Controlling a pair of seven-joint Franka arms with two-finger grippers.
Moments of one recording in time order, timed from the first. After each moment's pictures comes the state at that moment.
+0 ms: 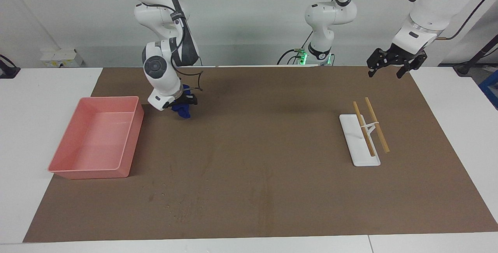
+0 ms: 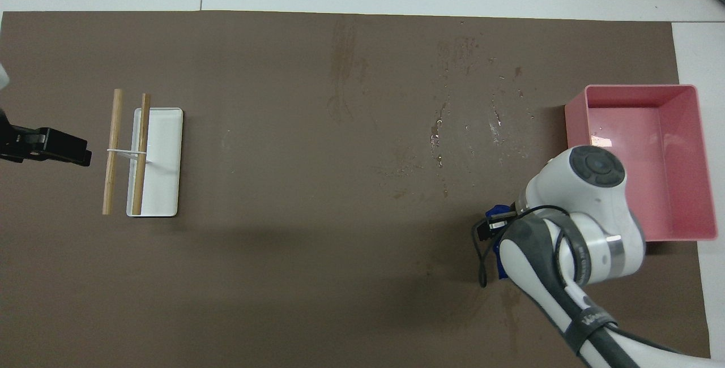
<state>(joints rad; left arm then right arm) 0.04 -0.02 -0.10 -1.59 -0.01 1.51 0.07 0.09 0.04 0.07 -2.21 0.05 1.95 0.03</state>
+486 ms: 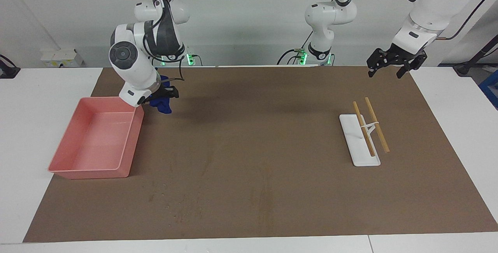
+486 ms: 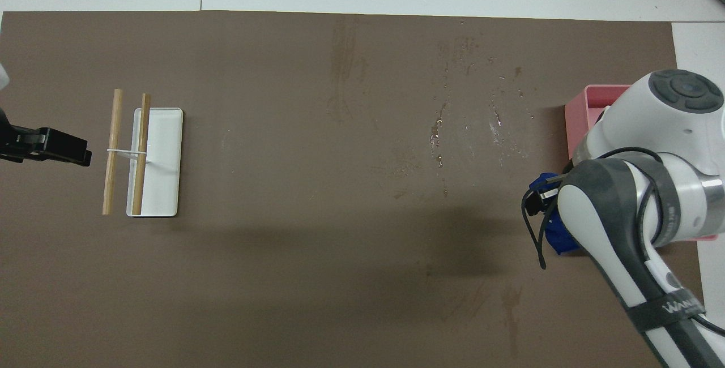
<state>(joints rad) 0.04 -0.02 -0.10 -1.59 -0.01 1.51 0.07 0.03 0.05 0.07 -1.92 -0.05 1.65 -0.11</state>
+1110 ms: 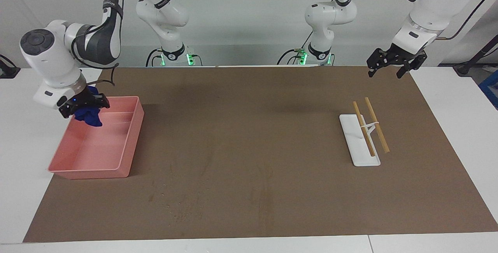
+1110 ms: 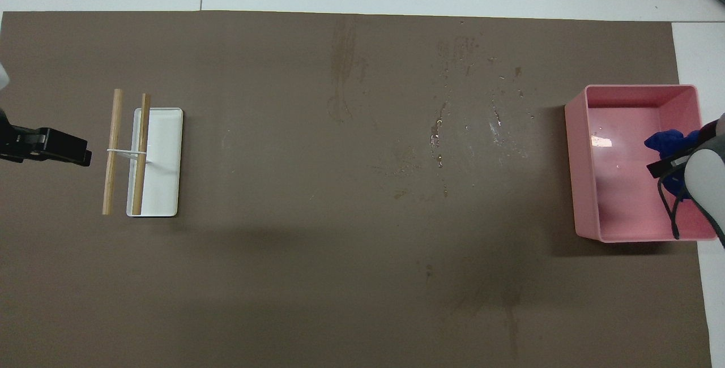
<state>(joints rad) 0.04 -0.02 -0.10 -1.59 -0.01 1.51 0.07 -0.31 0.14 0.06 -1.89 -0.21 2.02 -0.55</state>
